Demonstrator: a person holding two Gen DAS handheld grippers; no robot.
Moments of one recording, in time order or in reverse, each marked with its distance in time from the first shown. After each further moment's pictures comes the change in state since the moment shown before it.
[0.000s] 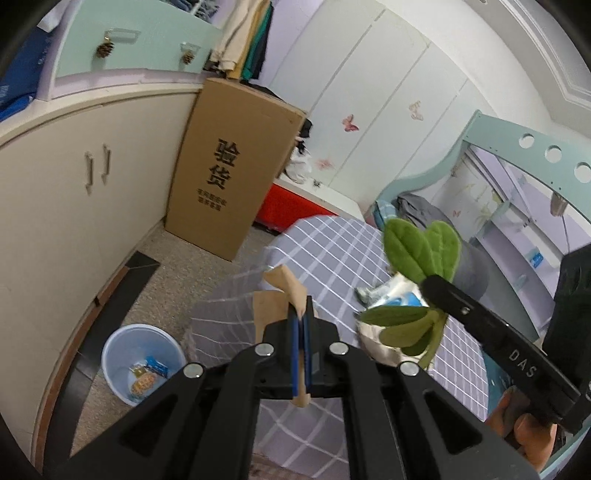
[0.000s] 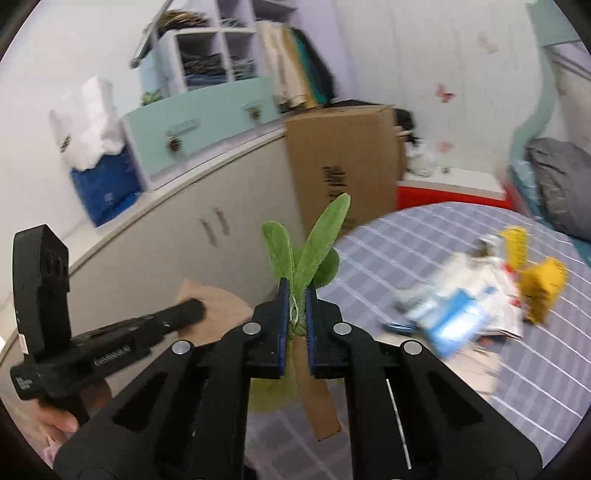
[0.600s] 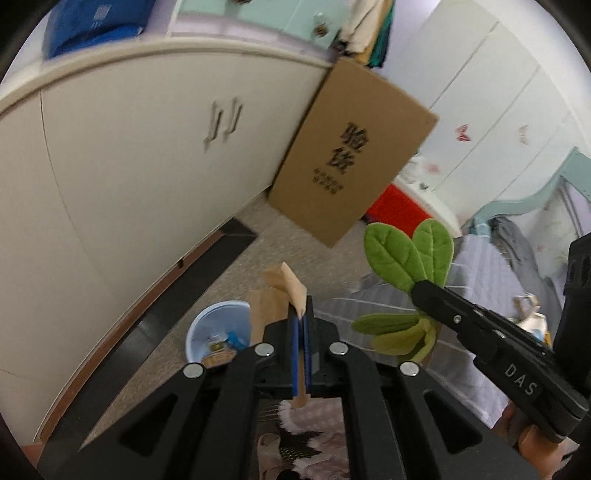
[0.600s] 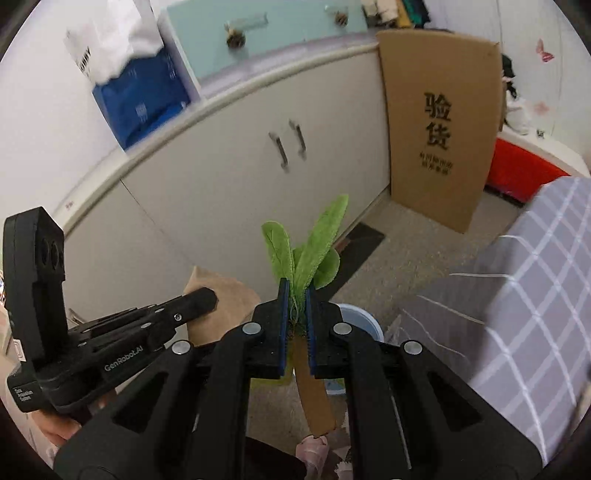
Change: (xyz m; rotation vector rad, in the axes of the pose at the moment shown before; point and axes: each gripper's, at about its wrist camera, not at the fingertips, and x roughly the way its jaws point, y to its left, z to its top) left arm 0.028 0.173 0.009 -0.218 0.087 0.300; right arm 0.192 0.101 -0.021 -0.086 0.310 0.203
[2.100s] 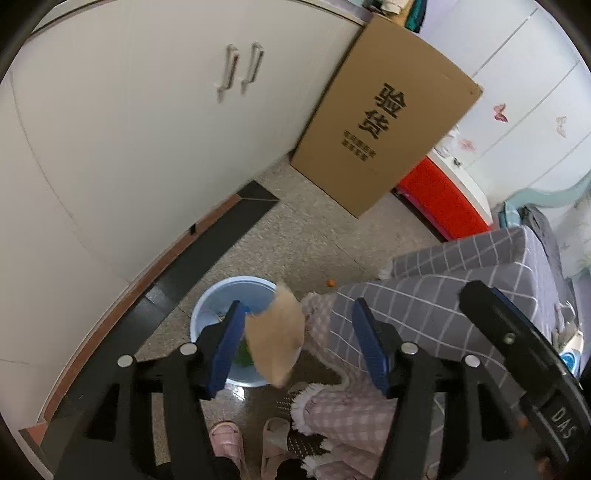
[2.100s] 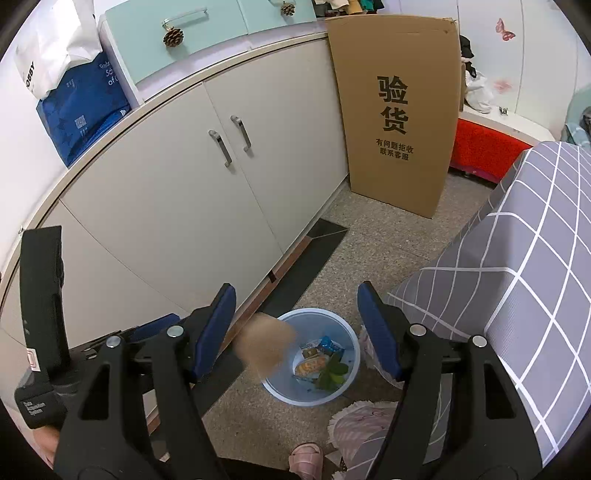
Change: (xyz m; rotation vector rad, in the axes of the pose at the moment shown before) left arm 0.081 0.009 0.009 -0.051 0.140 0.090; right arm 0.022 -0.035 -0.005 0.109 -0.030 -0.155
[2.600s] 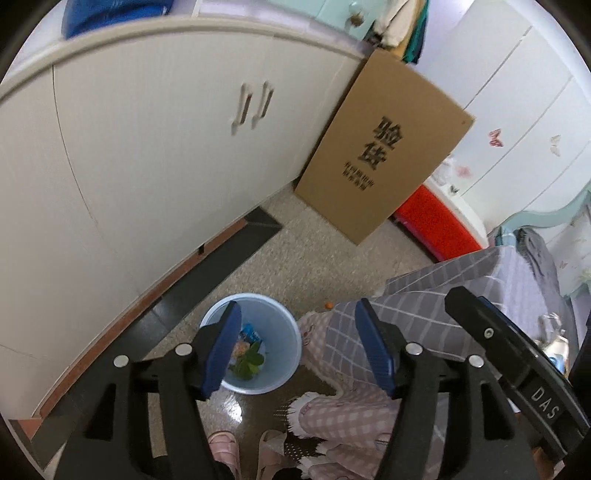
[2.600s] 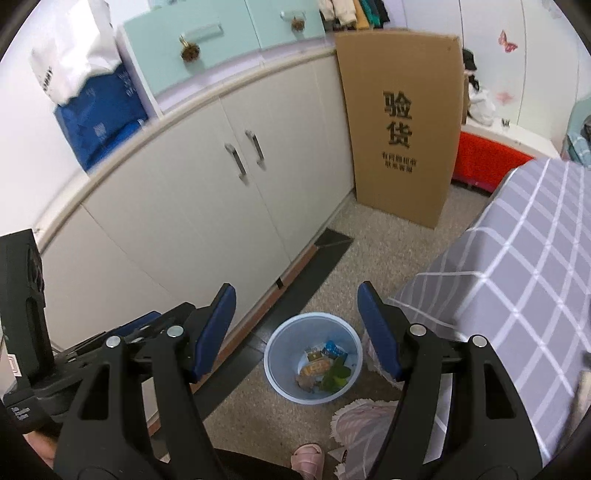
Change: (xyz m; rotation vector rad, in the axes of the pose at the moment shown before) left arm -0.063 -0.008 -0.012 -0.016 -0.124 -0.006; right arm -0.048 0.008 0.003 -0.017 -0.053 0.028
